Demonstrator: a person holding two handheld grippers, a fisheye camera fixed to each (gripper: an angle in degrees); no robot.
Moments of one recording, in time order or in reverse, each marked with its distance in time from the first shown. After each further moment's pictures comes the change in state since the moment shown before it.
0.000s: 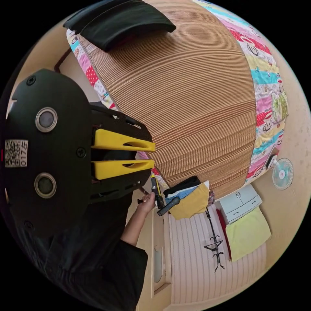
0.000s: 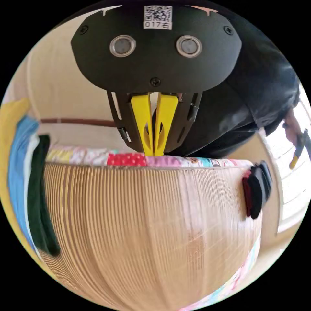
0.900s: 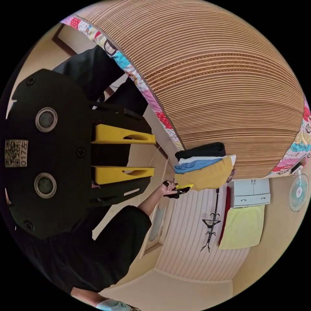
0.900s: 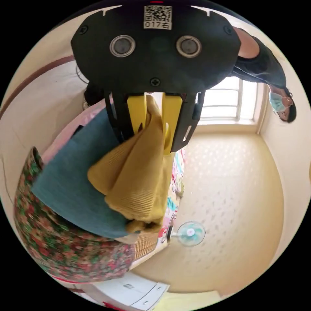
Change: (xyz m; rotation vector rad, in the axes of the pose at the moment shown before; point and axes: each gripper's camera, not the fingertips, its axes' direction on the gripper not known) left arm -0.053 -0.118 0.215 -0.283 0.407 -0.069; right arm 0.413 0.236 -0.070 0.974 -1.033 0.580
